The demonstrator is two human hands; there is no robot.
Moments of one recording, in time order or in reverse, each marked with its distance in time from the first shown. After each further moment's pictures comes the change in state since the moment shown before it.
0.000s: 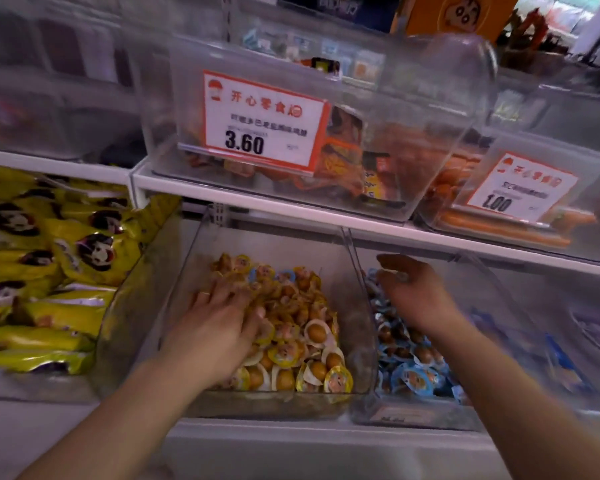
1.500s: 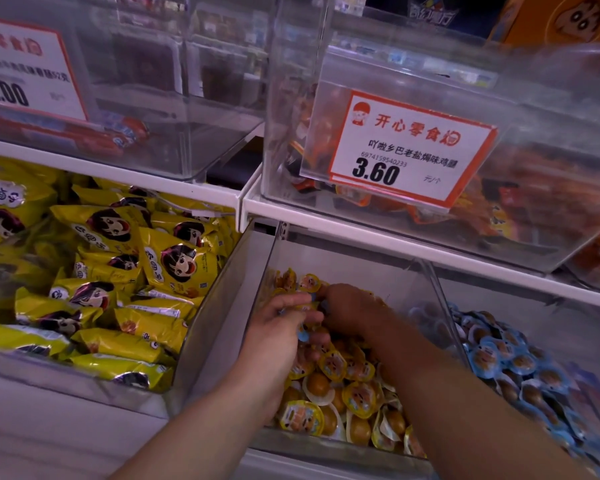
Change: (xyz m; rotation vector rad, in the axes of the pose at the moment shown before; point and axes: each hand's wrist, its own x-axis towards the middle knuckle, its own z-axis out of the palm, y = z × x) left_hand 0.003 0.010 -0.029 -1.754 0.116 -0.571; right_hand 0.076 -0.060 0.183 -0.663 -0.578 -0.390
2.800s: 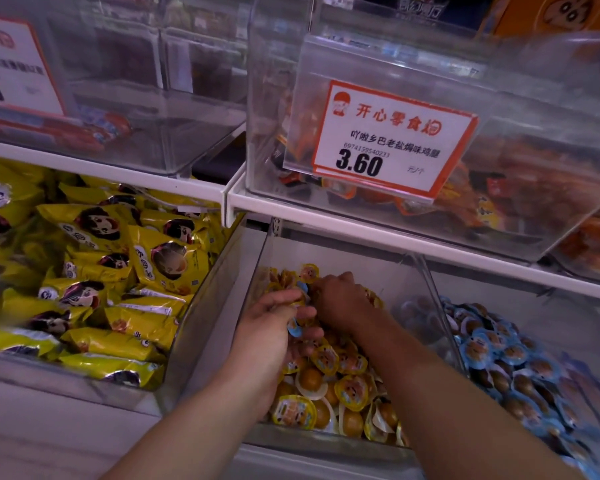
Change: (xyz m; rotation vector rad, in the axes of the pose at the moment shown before) left_hand 0.004 -0.006 -0.001 -0.101 -0.005 -0.012; right_hand 0.000 0.001 0.011 0.020 0.125 0.087
